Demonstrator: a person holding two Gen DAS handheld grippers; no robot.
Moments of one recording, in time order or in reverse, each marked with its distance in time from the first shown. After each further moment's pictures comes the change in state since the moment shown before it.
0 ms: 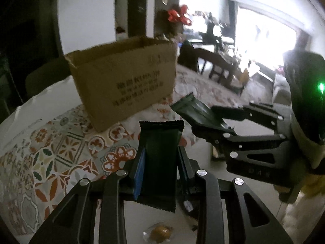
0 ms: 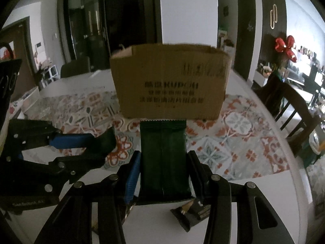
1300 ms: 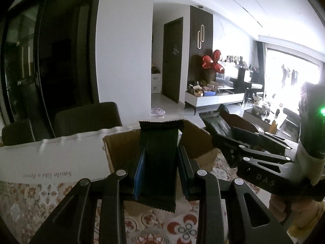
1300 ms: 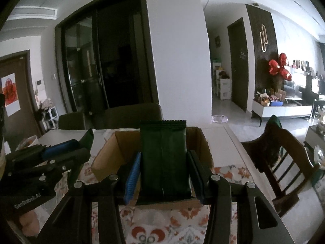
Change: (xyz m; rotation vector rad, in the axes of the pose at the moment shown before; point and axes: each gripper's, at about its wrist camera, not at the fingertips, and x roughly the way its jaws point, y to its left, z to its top) left arm -0.010 0.047 0.132 -0.121 -0.301 0.200; right arm -0.006 -0.054 0.143 0.067 -0.274 0.025
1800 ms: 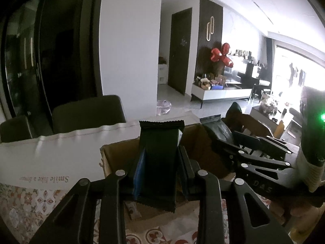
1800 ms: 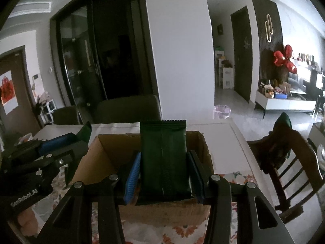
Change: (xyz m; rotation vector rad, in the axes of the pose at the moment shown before) left arm 0.066 0.015 0.023 -0.043 0.083 0.039; right arm 0.072 -0.025 0.023 0.003 0.101 0.010
